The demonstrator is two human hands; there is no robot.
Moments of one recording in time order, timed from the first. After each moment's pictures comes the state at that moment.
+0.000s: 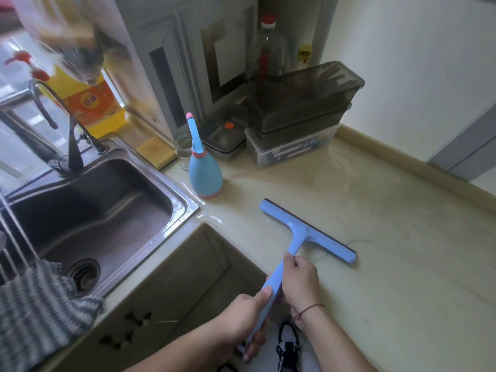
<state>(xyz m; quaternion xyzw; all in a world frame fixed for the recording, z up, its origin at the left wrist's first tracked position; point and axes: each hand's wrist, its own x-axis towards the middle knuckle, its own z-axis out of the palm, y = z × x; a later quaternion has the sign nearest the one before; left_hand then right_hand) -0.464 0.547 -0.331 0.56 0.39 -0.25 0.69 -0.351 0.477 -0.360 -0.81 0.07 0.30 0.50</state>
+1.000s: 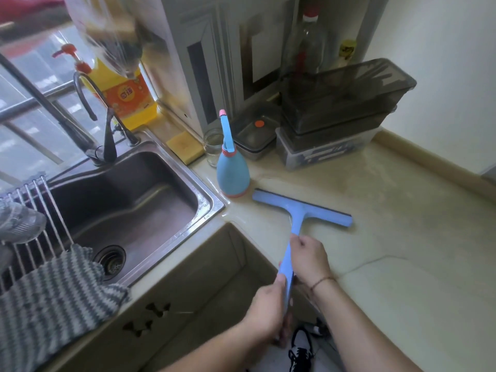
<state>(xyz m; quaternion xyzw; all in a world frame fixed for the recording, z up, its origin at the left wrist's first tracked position) -0.440 0.545 -0.343 0.52 0.47 -0.10 0.70 -0.318 0.530 -0.372 -0.85 -0.06 0.32 0.42</state>
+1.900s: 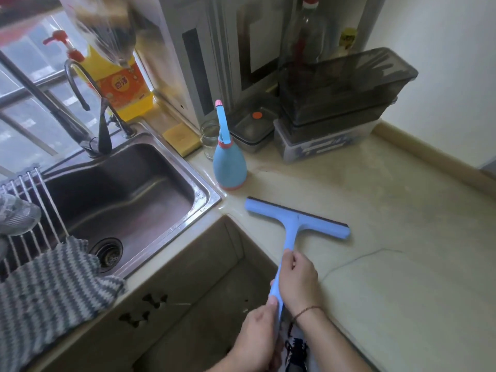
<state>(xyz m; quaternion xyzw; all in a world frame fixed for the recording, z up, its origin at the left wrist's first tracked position) -0.477 0.523 -0.352 0.52 0.49 -0.08 0.69 -0.365 0.511 -0.375 -0.88 -0.07 0.25 0.40</state>
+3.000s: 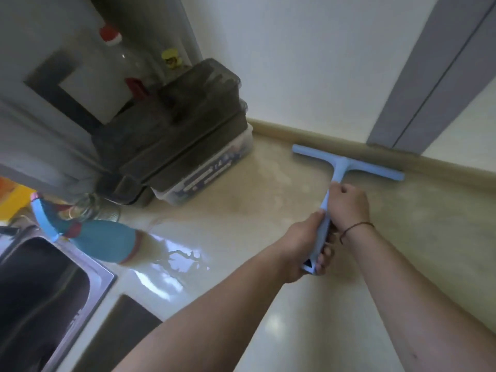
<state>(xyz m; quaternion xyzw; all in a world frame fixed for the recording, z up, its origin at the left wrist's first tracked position) -0.134 0.451 -0.331 0.49 0.33 -0.31 0.75 -0.038 0.379 -0.370 -0.86 0.09 0.14 0.47</state>
